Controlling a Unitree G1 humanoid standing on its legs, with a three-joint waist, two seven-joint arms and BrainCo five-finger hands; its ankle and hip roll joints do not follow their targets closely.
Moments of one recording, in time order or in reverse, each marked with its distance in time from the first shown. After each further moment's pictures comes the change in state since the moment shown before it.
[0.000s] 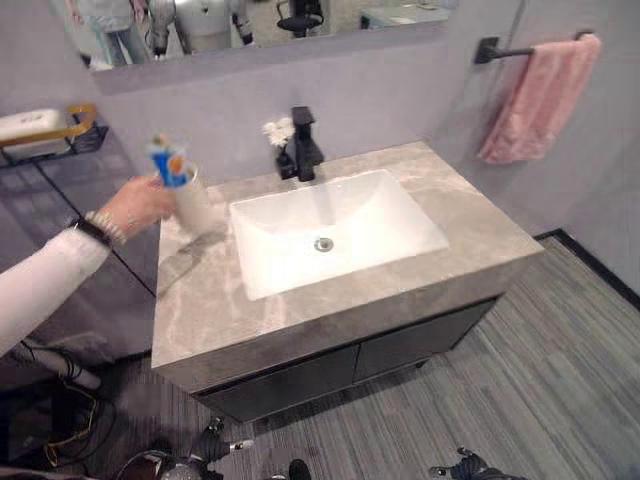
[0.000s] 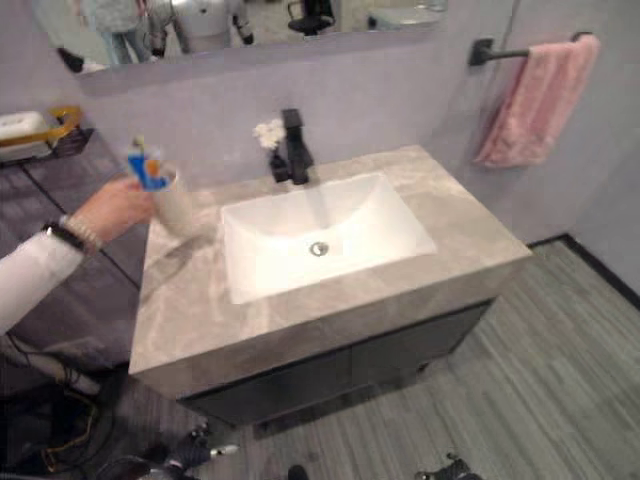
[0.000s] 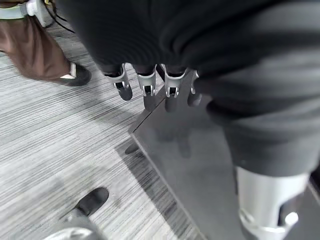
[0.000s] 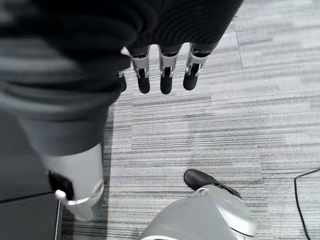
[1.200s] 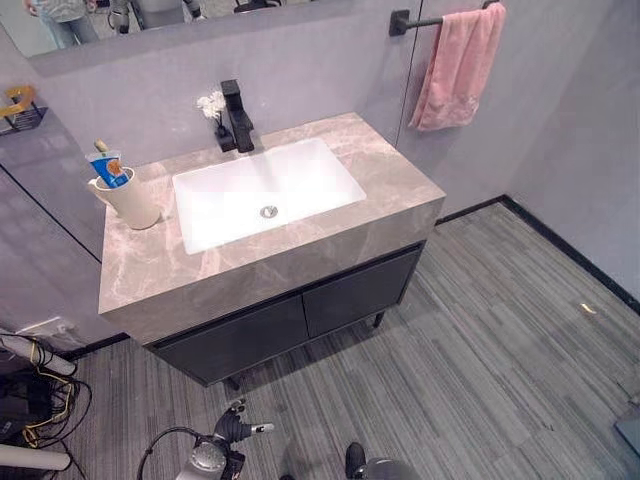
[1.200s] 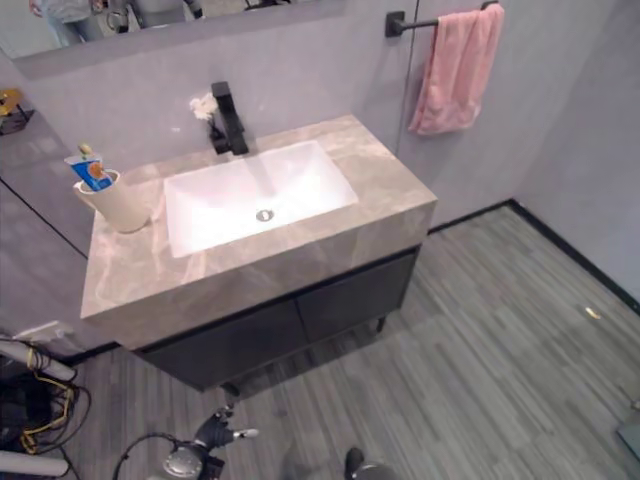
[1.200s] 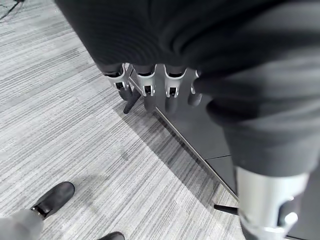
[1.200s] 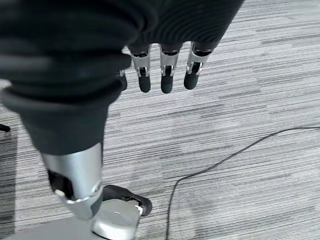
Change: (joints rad) left arm -0.137 -0.036 -0.068 0.047 0.031 -0.006 0.036; right arm 0.077 -0.024 -0.004 0.069 0.029 -0.014 0.000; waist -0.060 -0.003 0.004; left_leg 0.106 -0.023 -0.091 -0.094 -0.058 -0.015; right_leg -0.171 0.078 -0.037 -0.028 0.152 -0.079
